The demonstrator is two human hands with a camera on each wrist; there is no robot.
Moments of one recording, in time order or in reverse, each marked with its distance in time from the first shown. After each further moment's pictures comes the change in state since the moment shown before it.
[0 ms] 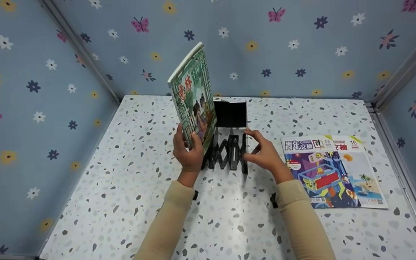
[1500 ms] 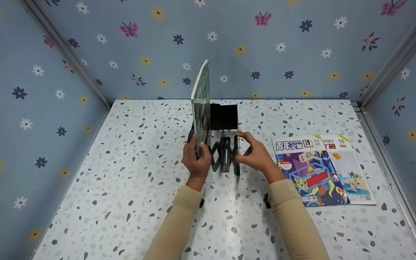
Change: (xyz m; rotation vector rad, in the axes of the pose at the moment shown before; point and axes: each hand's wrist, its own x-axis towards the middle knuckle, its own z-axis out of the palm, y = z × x) left_hand -0.052 0.003 0.025 -0.014 0.031 0.112; right_hand -0.001 0.002 -0.002 -0.011 0.000 -0.007
